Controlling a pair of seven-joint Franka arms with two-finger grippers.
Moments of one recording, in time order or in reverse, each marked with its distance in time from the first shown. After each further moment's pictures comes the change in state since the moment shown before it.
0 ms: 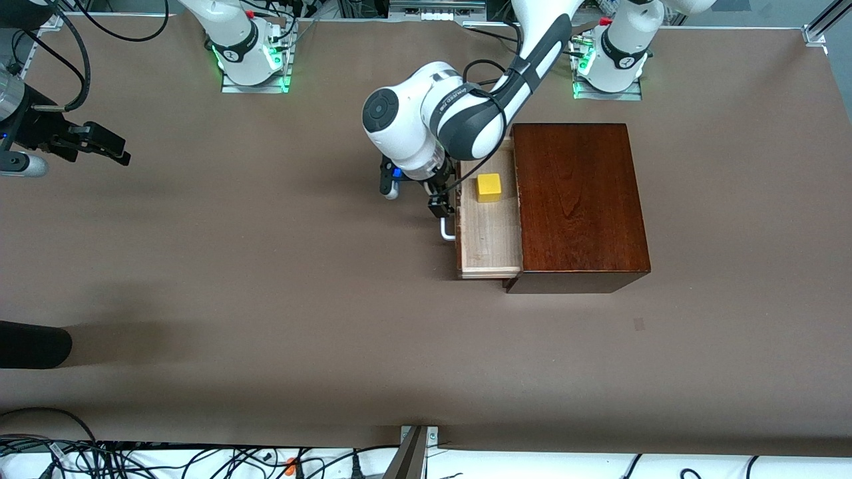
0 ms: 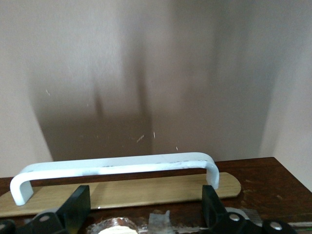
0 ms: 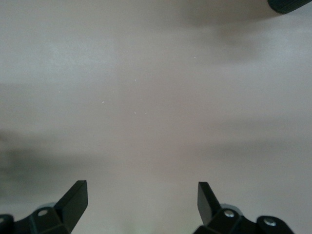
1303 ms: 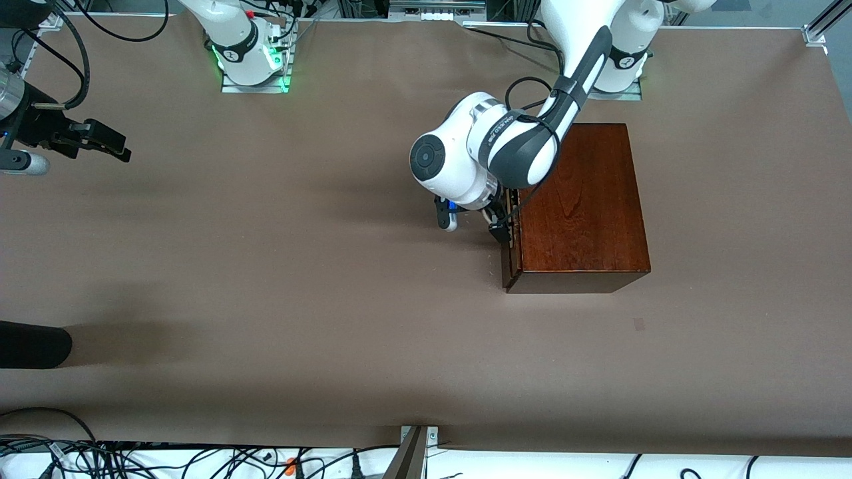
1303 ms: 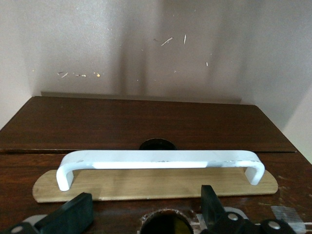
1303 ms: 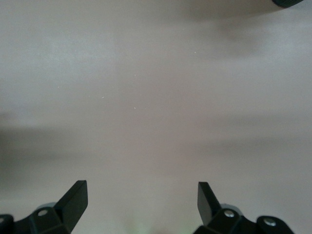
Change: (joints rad) left arm 0.097 -0.044 0.041 -0.079 0.063 -0.100 0.004; right arm 0.001 0.000 -0.001 0.006 0.000 -0.023 -0.001
